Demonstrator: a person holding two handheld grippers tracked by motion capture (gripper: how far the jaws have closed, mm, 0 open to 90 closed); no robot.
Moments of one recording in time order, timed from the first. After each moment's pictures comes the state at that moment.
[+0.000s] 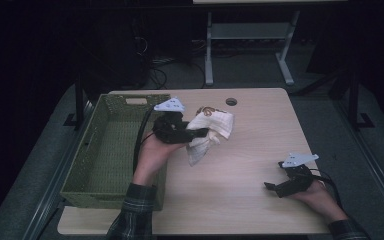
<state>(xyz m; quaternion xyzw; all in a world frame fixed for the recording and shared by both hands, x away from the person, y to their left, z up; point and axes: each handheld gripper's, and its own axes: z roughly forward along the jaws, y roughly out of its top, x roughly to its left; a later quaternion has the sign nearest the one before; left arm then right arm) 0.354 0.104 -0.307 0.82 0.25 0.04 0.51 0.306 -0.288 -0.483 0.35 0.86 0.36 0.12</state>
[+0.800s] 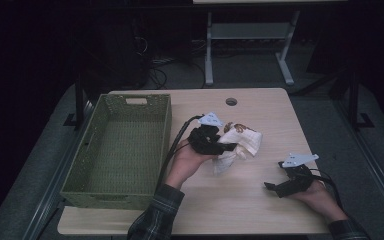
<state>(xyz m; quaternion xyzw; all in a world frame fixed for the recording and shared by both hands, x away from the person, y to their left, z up) 0.358 0.025 -0.358 0.85 0.22 0.02 0.47 0.305 -0.287 -0.483 0.35 0.86 0.36 0.12</state>
